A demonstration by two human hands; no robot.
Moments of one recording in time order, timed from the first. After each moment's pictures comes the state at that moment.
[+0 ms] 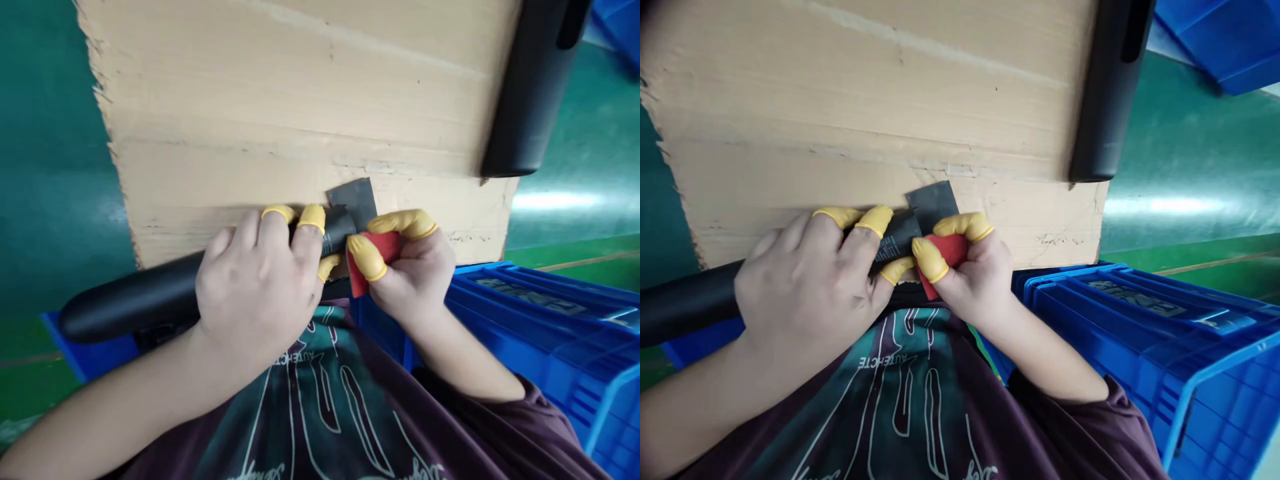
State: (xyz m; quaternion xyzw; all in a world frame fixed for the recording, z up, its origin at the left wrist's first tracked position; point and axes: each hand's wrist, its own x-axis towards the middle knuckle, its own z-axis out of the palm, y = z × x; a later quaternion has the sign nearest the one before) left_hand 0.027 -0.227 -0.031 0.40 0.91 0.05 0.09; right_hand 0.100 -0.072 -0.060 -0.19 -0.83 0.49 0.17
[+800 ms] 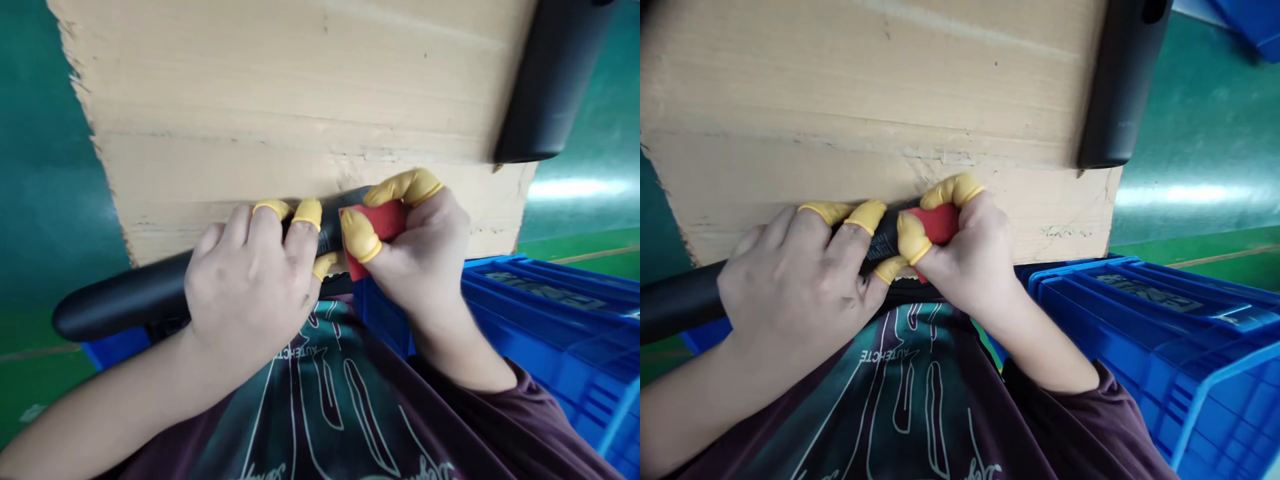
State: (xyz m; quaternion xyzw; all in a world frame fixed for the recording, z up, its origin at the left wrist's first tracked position) left_hand 0.031 -0.229 -0.039 0.43 0.90 0.07 -0.05; right_hand 0.092 -0.064 -0.044 -0.20 -0.87 0.44 0.09
